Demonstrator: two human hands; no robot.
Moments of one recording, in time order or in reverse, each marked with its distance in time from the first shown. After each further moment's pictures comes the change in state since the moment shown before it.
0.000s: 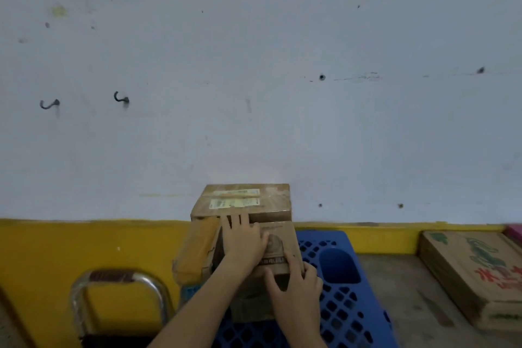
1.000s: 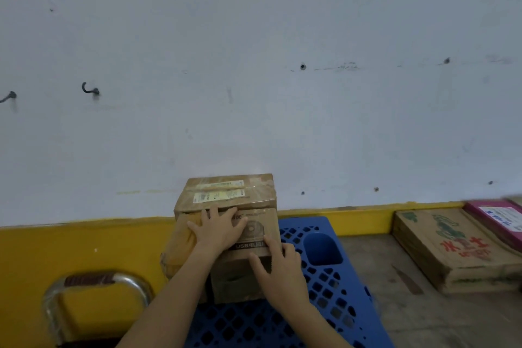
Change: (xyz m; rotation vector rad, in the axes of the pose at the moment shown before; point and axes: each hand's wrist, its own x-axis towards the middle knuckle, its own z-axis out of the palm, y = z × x) left_hand 0.016 -0.031 0.008 -0.381 -0.286 -0.146; right_hand 0.016 0.003 0.003 -0.069 -0.082 -0.153
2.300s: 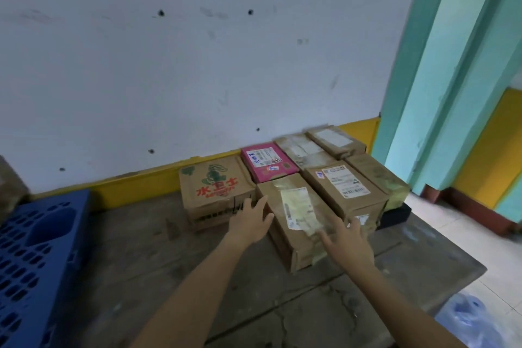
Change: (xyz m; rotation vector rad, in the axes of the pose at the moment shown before) left_hand -0.220 0.553 0.229 -0.055 -0.285 0.570; right_hand -0.185 0.511 -0.398 -0.249 0.237 0.589
